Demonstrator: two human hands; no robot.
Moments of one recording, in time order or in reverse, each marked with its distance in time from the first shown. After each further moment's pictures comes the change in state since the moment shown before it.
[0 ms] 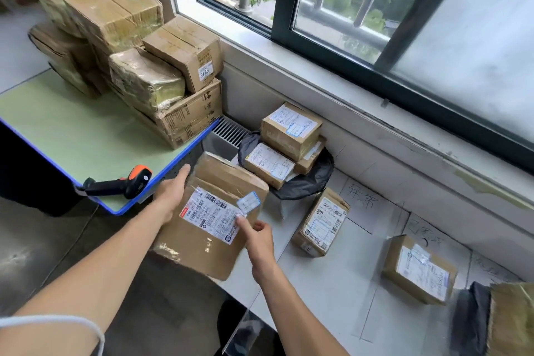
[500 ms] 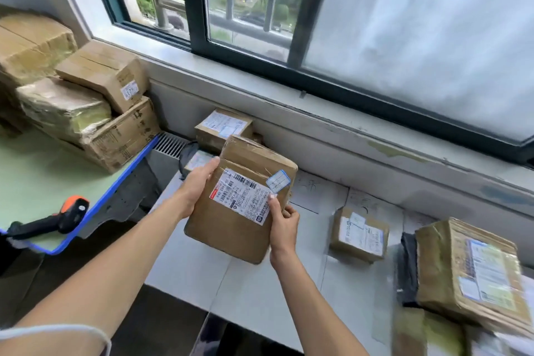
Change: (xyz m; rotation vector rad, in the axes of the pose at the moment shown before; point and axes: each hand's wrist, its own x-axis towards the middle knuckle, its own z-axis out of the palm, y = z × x) left_hand -0.111 0.078 0.134 -0.099 -0.635 0.219; right_hand -0.020 -0.037 -0.144 0.434 0.324 -0.241
